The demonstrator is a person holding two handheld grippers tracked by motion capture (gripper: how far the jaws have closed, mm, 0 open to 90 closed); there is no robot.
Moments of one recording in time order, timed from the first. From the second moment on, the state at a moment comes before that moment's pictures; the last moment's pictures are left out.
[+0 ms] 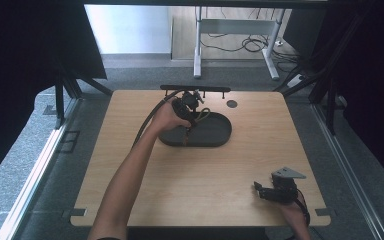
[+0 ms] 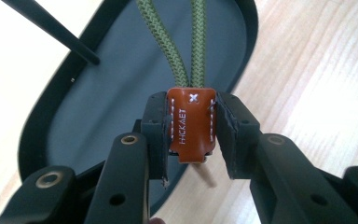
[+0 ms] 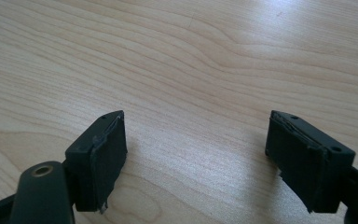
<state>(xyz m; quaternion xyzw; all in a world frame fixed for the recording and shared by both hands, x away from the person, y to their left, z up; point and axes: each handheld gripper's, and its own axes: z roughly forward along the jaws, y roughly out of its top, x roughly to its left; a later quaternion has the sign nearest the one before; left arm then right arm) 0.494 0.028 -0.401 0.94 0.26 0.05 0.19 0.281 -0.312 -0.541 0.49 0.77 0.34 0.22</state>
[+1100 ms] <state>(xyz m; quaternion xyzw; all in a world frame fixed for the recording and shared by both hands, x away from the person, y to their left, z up) 0.496 0.028 -0.425 0.94 0.28 0.07 0.17 0.281 -0.312 -0.541 0.49 0.77 0.34 0.22</state>
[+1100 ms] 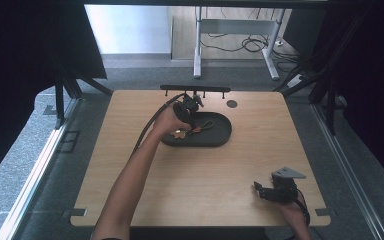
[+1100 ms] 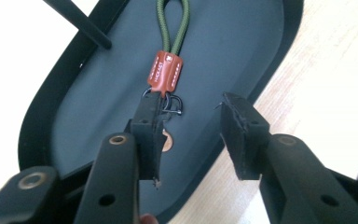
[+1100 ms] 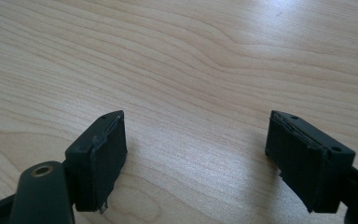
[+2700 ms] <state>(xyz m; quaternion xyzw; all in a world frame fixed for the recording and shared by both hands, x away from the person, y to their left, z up) 0.304 0.151 -0.458 0.91 0.29 0.08 0.30 0.282 -0.312 -0.541 0.50 0.77 0.34 0.22</state>
